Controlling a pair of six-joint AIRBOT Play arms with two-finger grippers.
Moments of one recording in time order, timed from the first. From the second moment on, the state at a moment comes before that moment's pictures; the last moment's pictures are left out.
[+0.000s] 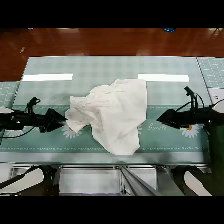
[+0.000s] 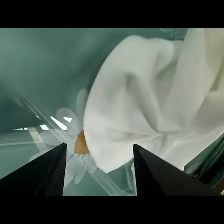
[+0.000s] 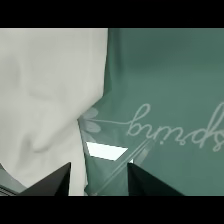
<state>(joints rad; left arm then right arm) 0.39 -1.26 0.56 0.74 -1.18 -1.22 -0.19 -0.97 0.60 -0.90 1.21 1.36</state>
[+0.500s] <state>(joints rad) 0.15 -1.34 0.59 0.66 -1.07 -1.20 -0.15 -0.94 0.44 -0.87 1.22 1.36</state>
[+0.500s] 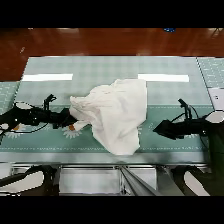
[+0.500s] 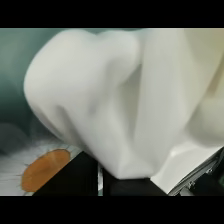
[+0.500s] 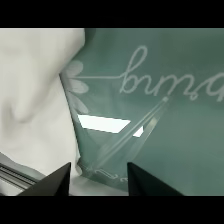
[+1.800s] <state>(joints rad) 0.33 -1.05 1.11 0.51 -1.26 -1.20 0.07 -1.07 1.45 -0.81 1.20 1.38</state>
